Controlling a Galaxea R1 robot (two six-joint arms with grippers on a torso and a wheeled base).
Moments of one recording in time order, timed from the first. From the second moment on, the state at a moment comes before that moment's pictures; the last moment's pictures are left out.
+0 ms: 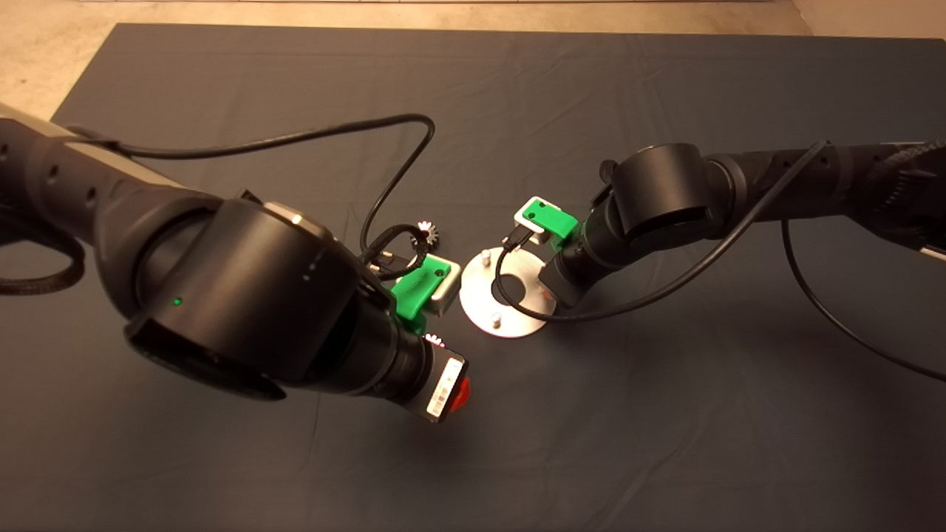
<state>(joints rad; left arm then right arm) -0.48 2.61 -0.51 0.42 1.53 -1.64 0.31 2.69 -1.01 -0.57 -1.53 0.89</state>
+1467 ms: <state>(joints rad) -0.48 2.60 -0.51 0.42 1.53 -1.64 0.31 2.73 -1.04 -0.58 -1.53 0.94</state>
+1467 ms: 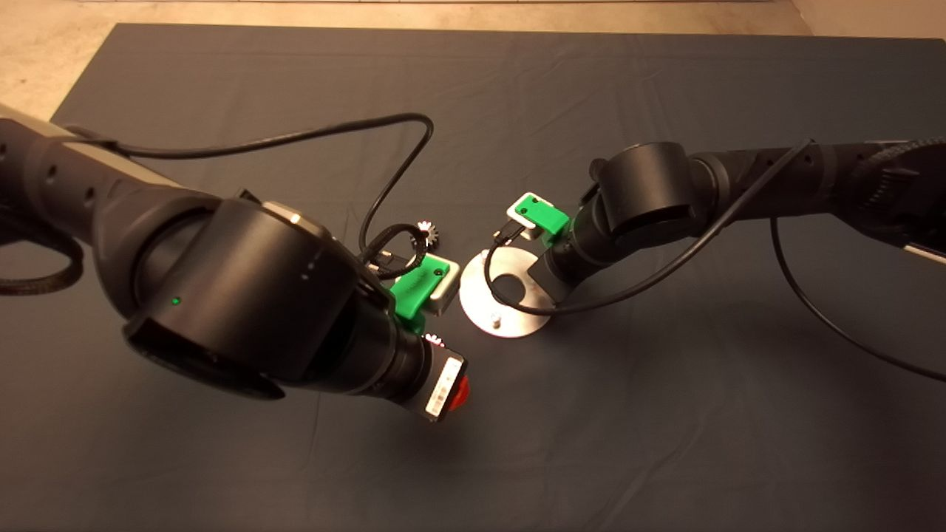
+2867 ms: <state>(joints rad) -0.48 2.60 -0.51 0.42 1.53 -1.64 0.31 2.73 -1.06 -0.59 -1.53 0.94</state>
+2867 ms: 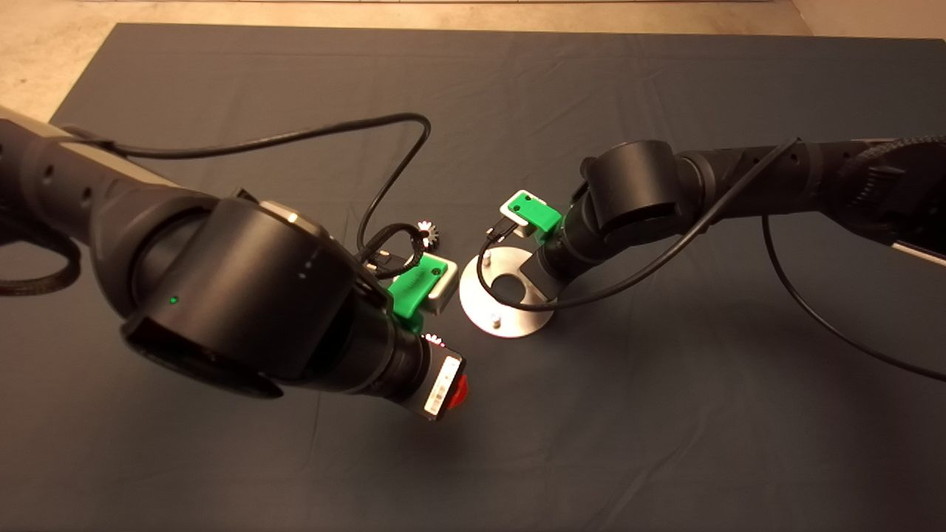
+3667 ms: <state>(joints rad) -0.48 2.58 -0.51 0.42 1.53 -1.64 0.31 2.69 -1.05 -0.59 -1.52 0.94</state>
